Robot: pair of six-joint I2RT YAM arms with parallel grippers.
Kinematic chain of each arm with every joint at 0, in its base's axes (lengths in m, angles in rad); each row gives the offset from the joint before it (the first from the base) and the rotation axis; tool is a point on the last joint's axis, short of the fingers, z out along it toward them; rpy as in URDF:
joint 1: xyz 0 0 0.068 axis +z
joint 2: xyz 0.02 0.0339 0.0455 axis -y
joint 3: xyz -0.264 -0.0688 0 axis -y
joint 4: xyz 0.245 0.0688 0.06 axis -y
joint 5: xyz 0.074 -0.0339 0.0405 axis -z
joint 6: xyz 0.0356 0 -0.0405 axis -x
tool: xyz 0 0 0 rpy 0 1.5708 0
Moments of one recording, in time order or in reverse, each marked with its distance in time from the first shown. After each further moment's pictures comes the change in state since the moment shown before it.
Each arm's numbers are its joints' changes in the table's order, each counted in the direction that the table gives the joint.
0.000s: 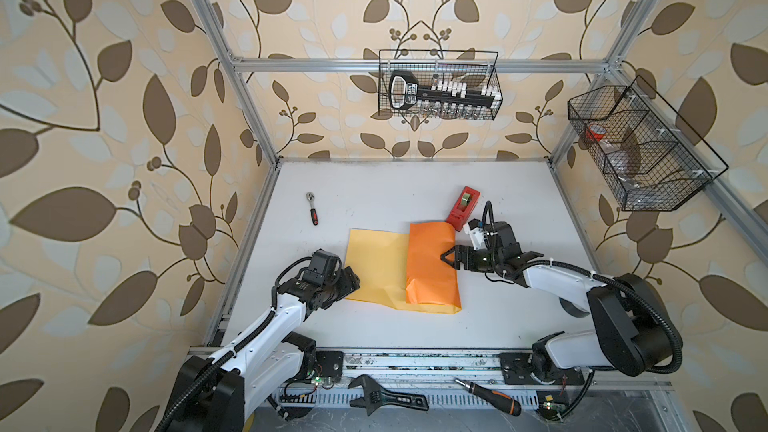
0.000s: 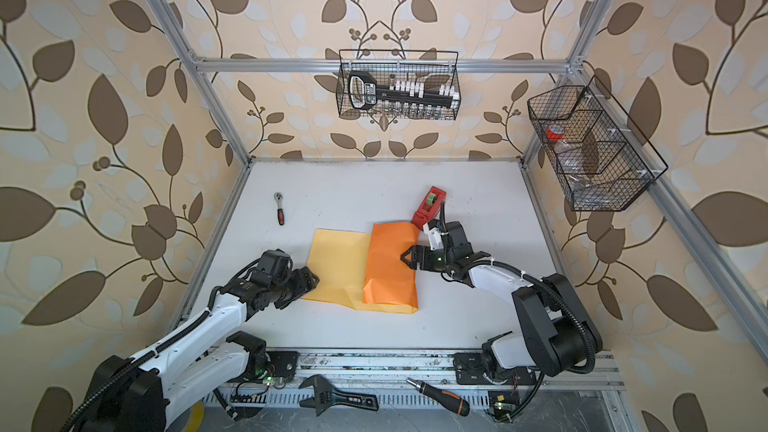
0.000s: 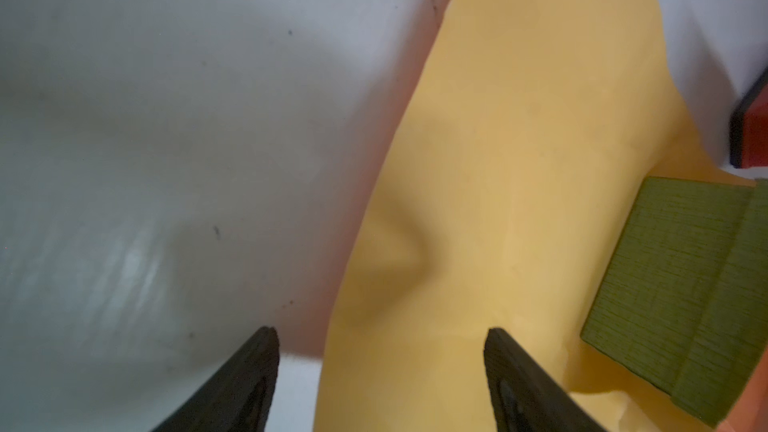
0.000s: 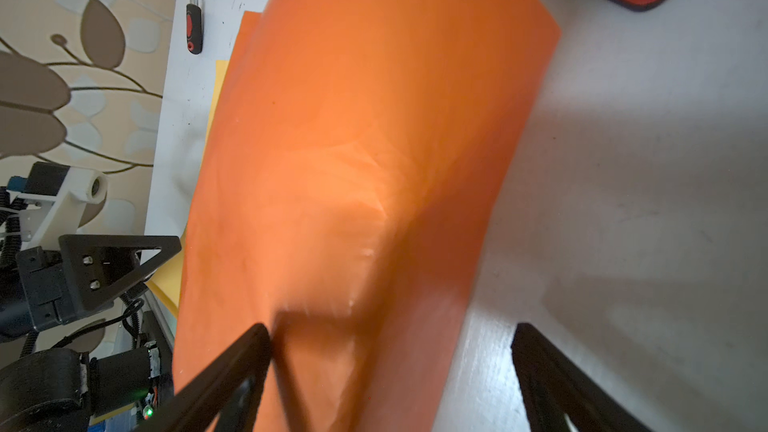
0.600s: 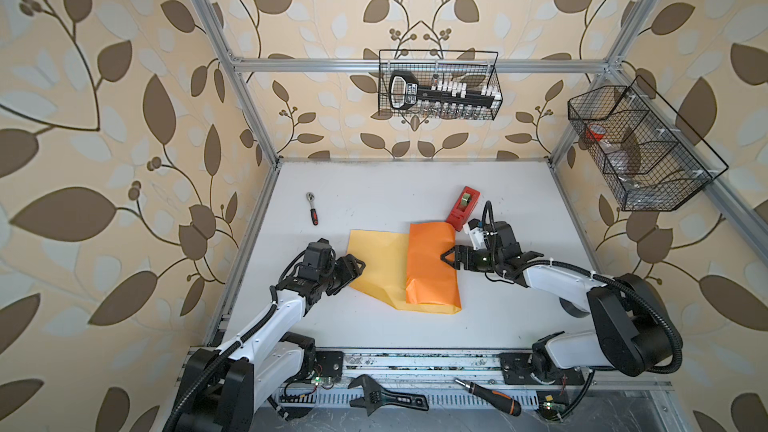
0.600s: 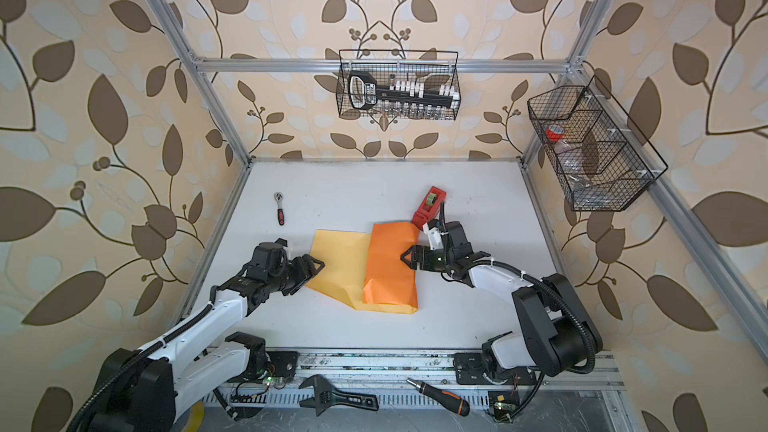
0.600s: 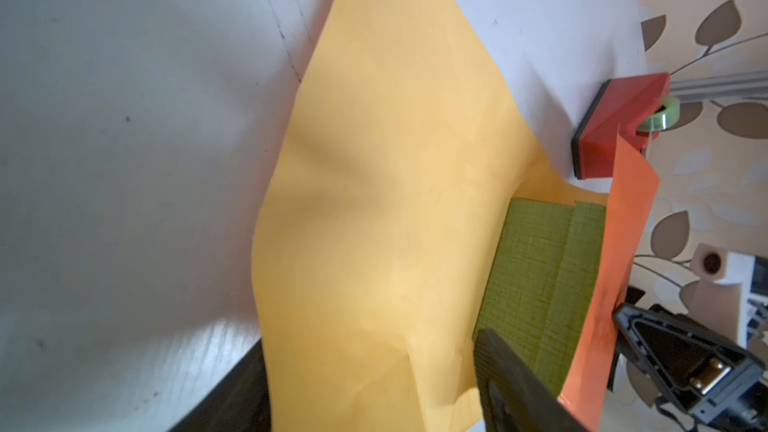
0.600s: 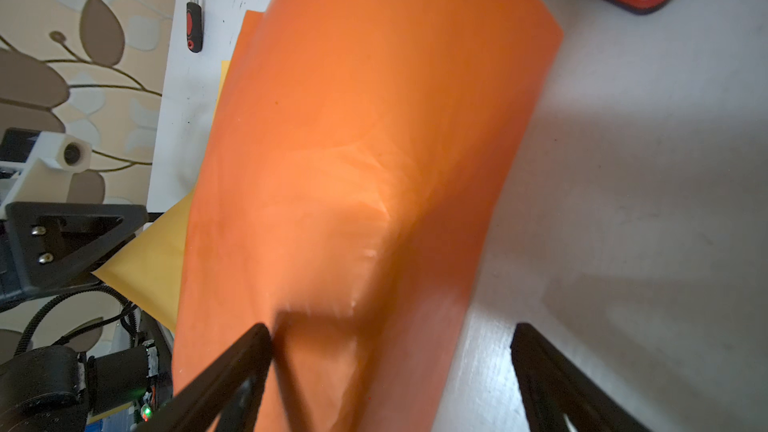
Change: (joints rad) left arm 0.136 -0.077 -0.014 0.244 0.208 0.023; right arm 0.000 0.000 0.003 -0.003 0.000 0.007
